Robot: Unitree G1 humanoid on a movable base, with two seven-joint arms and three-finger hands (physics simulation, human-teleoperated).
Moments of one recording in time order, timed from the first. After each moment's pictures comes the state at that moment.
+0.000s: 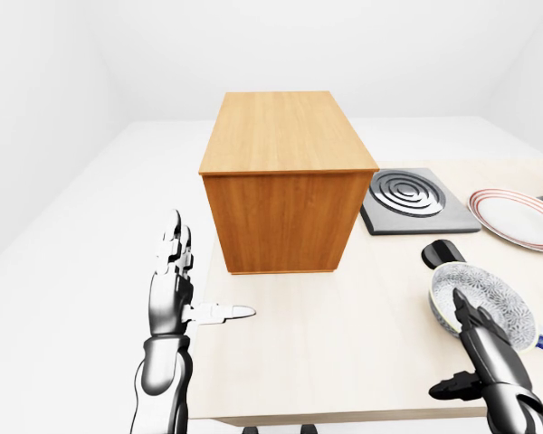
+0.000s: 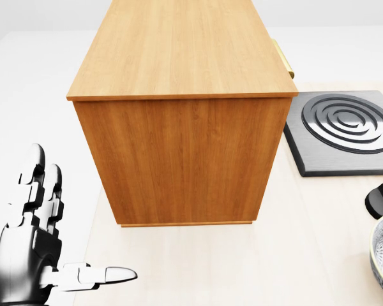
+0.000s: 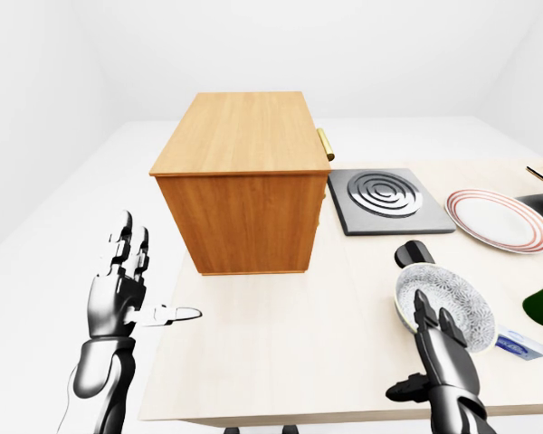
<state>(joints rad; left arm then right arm) 0.20 0.00 0.01 -0.39 0.01 -0.09 -0.02 0.35 -0.08 -0.55 -0.16 -0.91 -0.09 0.25</state>
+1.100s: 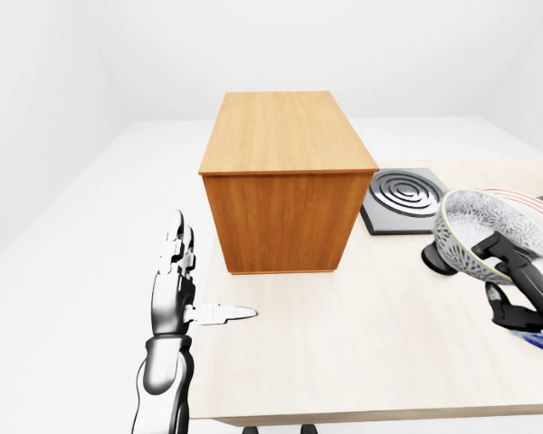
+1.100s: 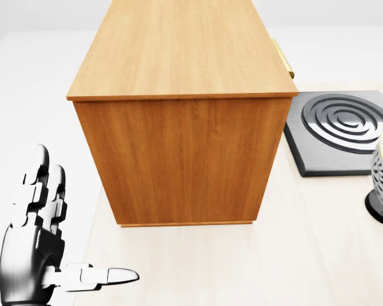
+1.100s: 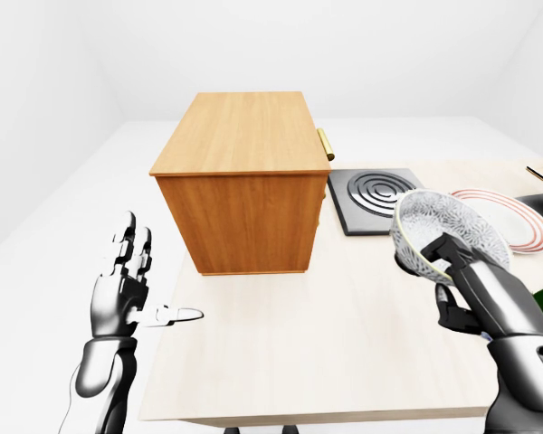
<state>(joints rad) 0.20 0.00 0.00 -0.38 0.01 -0.09 -0.03 0.14 -0.28 -0.73 -0.48 -0.70 -0.07 0.68</state>
